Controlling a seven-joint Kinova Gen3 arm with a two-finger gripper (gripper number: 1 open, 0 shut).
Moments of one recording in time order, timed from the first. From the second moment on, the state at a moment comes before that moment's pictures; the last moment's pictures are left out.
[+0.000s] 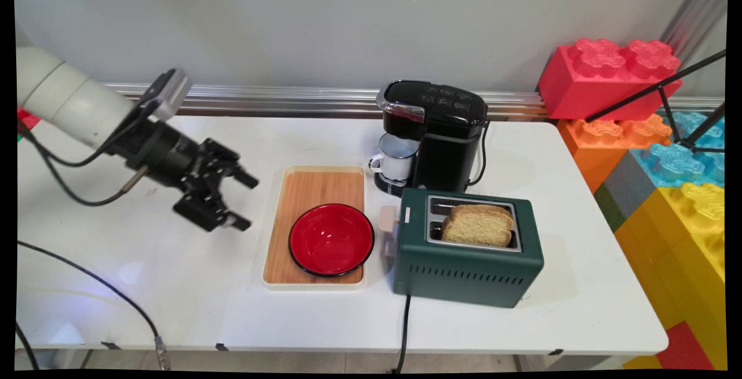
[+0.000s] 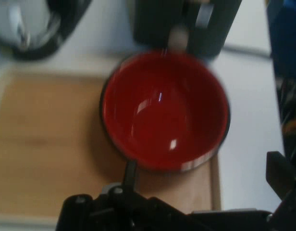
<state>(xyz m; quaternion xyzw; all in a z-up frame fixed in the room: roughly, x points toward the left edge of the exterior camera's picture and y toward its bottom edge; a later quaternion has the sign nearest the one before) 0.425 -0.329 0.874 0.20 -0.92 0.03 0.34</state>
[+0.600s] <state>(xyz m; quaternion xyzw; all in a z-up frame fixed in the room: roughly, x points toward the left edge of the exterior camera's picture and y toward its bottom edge) 0.390 -0.350 0.887 0.15 -0.90 0.04 0.41</state>
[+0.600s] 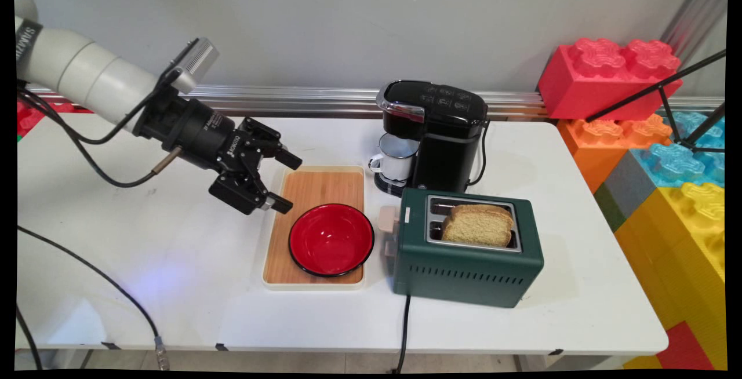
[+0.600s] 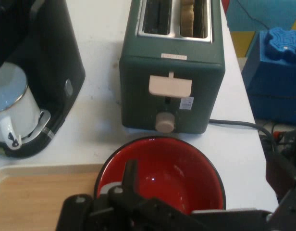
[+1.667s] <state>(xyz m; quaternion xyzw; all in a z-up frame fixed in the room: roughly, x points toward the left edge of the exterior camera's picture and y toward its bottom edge) 0.362 -0.383 0.867 0.13 -0.89 0.04 0.43</state>
